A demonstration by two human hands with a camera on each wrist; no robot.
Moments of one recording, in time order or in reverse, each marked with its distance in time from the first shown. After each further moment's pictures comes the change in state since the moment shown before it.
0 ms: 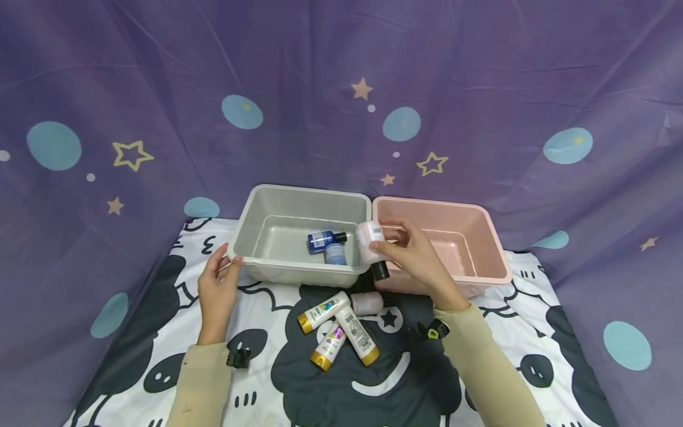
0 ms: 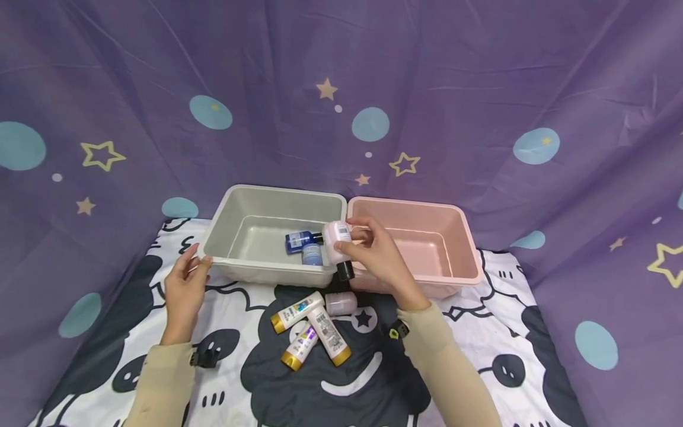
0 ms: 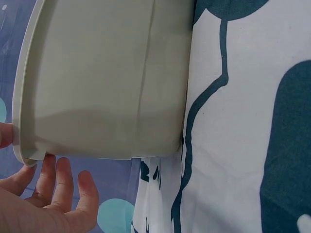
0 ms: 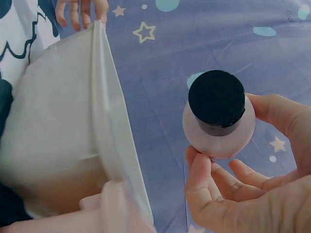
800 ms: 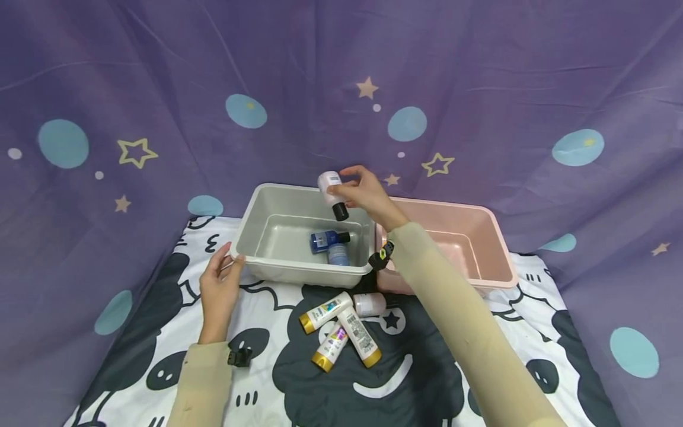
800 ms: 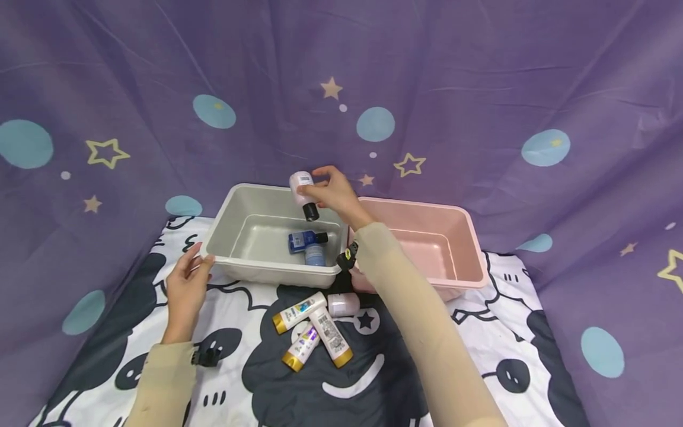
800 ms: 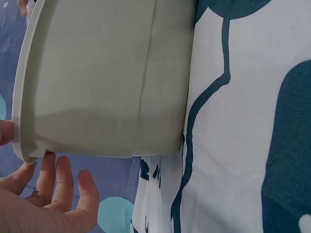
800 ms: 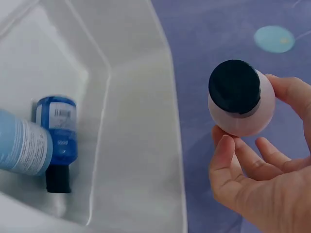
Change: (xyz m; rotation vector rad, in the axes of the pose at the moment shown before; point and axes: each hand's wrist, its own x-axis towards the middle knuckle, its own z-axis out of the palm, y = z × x) left_hand 0.003 -0.004 0.000 0.009 0.009 -0.016; right_hand 0.147 -0.013 0.044 0.021 -0.020 0.118
